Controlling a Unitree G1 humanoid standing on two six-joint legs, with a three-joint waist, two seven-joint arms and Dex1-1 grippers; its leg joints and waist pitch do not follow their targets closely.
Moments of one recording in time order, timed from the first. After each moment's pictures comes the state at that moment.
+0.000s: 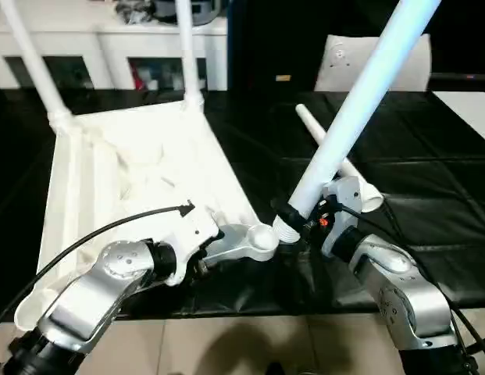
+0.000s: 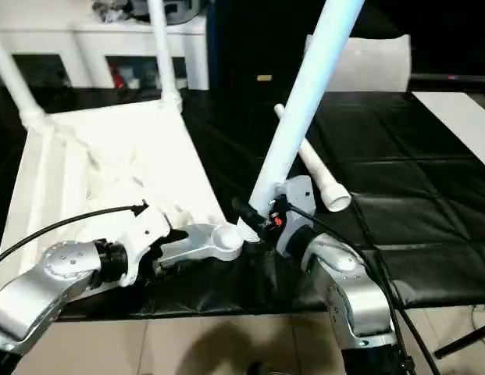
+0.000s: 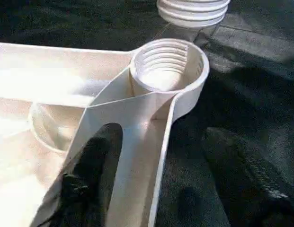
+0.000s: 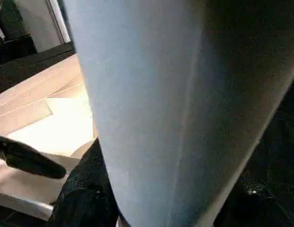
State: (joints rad) left arm -0.21 0.55 -0.36 -0.19 -0.20 0.56 -0.69; right arm -0.16 -0.20 0.08 -0.12 0.30 0.43 0.51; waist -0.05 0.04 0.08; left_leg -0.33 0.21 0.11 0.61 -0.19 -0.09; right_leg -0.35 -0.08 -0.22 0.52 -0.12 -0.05
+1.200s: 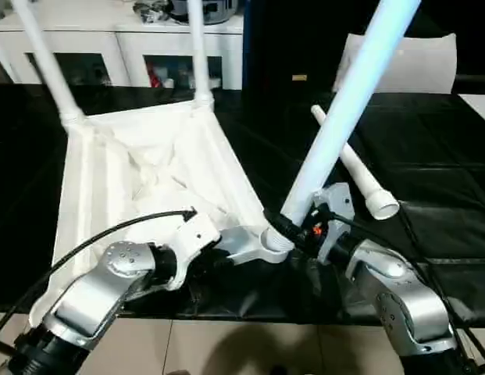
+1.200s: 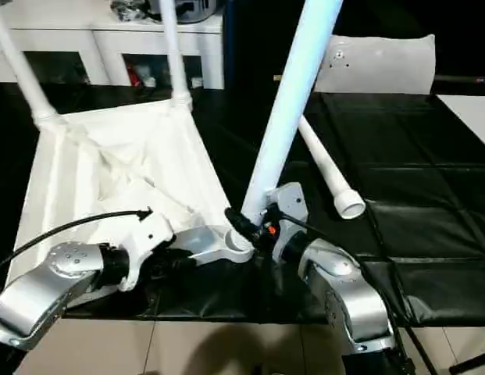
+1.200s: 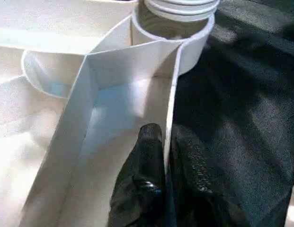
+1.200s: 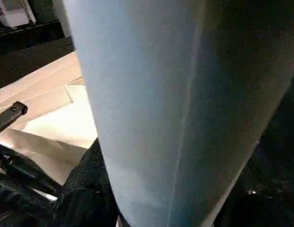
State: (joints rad) left arm -0.24 0.57 -0.39 -0.16 -0.19 0.59 -0.77; right arm -0.15 -0.23 0.12 -0.12 0.30 0.42 0.55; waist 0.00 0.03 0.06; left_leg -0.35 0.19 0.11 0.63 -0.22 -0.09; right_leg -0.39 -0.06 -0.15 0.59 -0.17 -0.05
